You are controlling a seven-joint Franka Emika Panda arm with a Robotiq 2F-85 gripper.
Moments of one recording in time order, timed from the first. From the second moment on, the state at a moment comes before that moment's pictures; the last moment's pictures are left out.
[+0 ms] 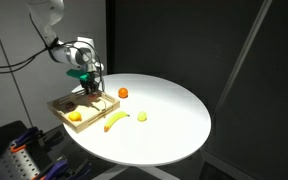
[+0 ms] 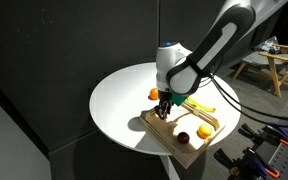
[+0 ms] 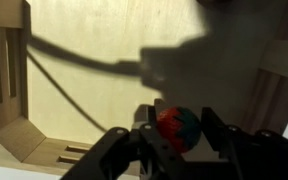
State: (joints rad) arm 0.29 0.51 0.06 -2.10 -0.09 2.59 0.25
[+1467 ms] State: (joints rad) arm 0.14 0.26 0.05 -2.15 -0.08 2.38 0.25
